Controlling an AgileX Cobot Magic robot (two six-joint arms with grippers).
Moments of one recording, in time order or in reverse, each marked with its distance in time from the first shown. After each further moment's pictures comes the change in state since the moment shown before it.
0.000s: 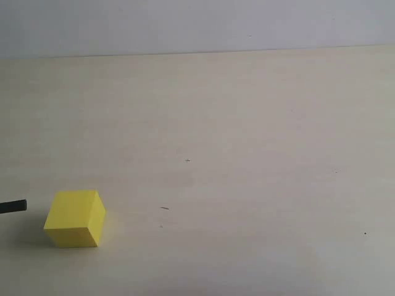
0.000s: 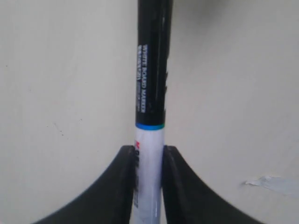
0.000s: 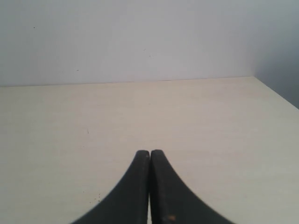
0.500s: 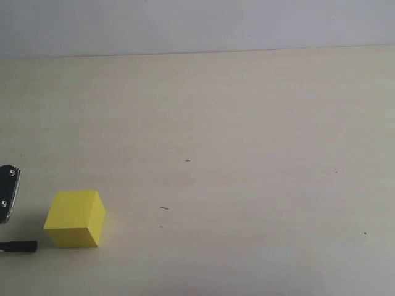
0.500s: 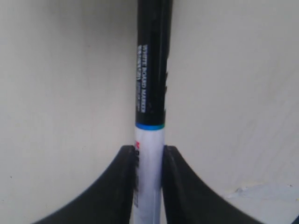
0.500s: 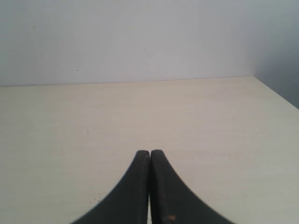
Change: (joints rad) left arm 0.007 0.234 0.002 -0.058 -0.018 0.151; right arm 0.000 0.000 0.000 0.000 0.000 0.000
